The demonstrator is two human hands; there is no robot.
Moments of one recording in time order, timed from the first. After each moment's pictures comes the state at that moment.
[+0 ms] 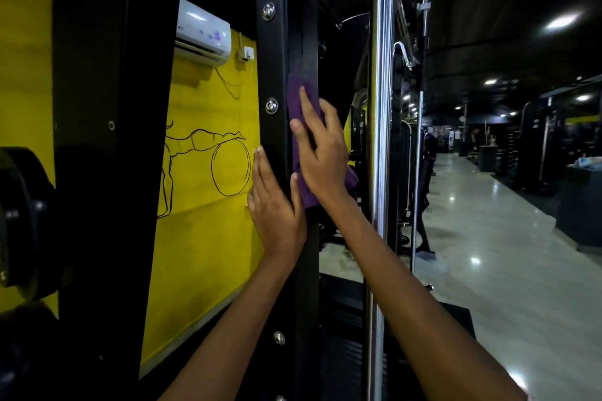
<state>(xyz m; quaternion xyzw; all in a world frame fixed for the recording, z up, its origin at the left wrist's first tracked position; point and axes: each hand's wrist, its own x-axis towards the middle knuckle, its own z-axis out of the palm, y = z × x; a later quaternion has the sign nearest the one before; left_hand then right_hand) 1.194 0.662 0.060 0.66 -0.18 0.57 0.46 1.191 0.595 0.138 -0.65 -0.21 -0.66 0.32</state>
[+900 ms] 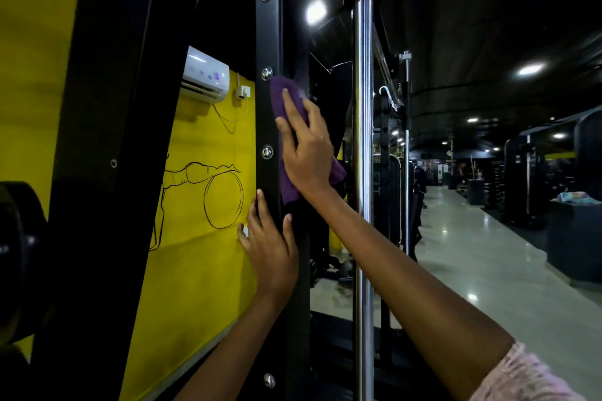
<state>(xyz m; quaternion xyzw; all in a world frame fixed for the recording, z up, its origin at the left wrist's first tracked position) 1.190 0.661 0.064 0.70 -0.15 0.55 0.43 1.188 0.605 0.204 -0.62 -0.20 -0.73 0.22</state>
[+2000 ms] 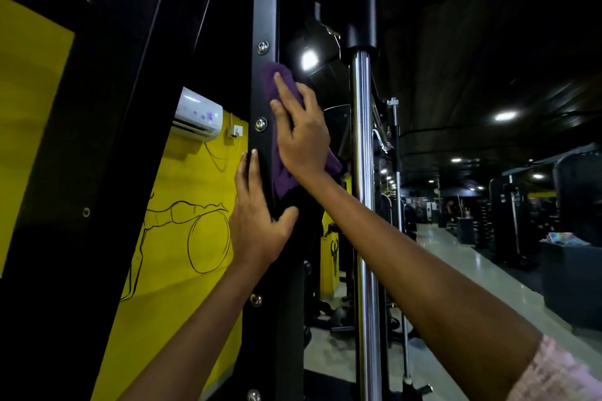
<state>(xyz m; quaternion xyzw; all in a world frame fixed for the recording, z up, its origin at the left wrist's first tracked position) 1.194 0.679 0.191 0.64 -0.30 0.56 0.44 1.201 0.605 0.304 -0.58 -0.24 -0.75 0.20</state>
